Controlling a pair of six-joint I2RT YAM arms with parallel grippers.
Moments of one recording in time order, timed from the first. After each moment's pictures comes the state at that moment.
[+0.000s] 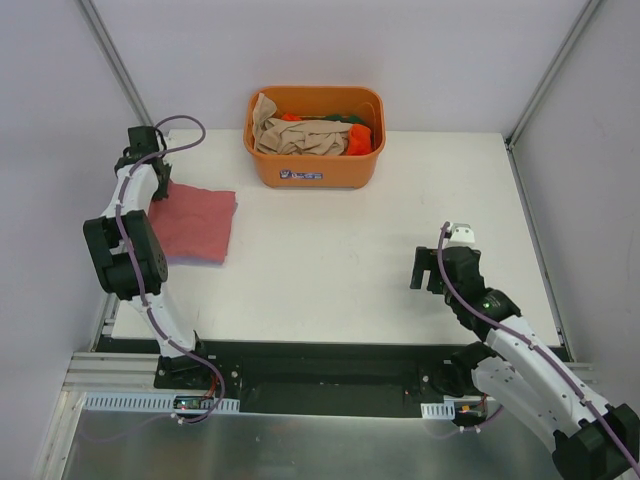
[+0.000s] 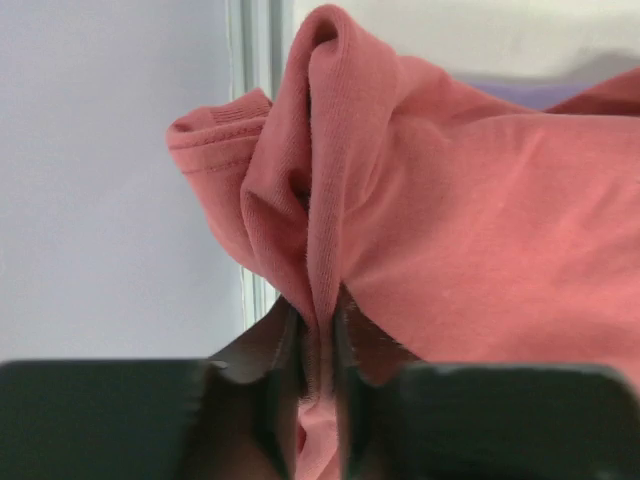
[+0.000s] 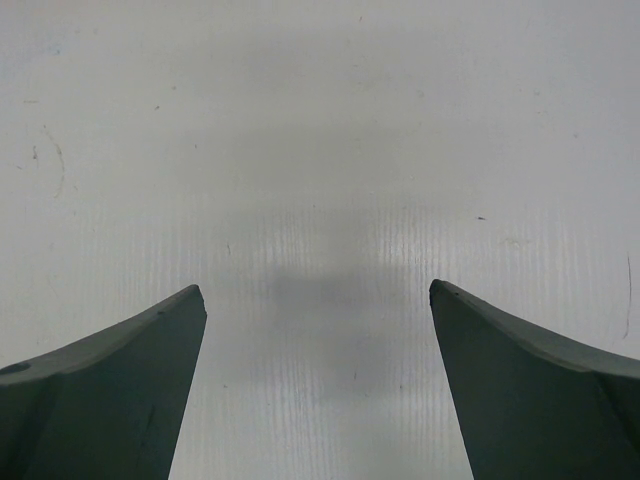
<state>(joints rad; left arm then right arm) 0.24 1.84 1.51 -0.61 -0.20 0.40 0.49 0.70 0.48 -0.47 0.35 0.35</state>
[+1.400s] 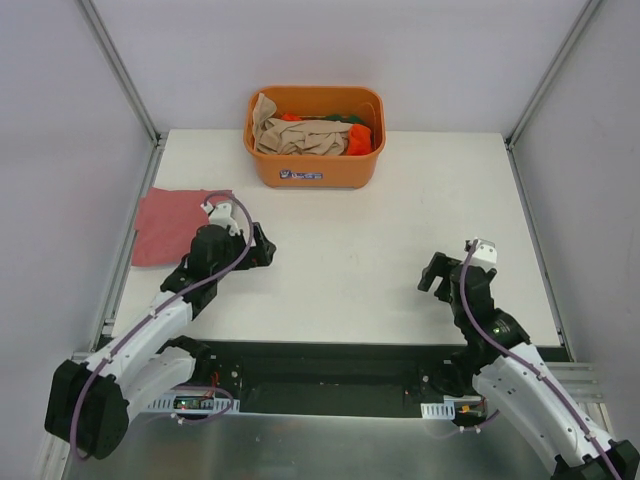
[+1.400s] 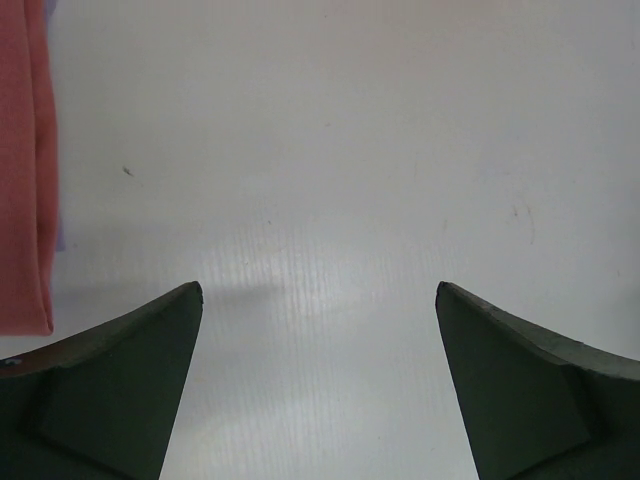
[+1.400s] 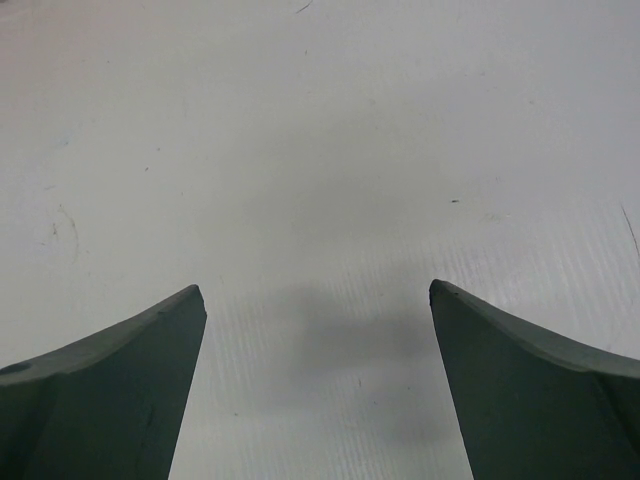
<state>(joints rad) -0.38 0.92 0.49 -0.11 0.00 -0.47 0.49 0.46 0.35 -0.47 0.47 0.52</state>
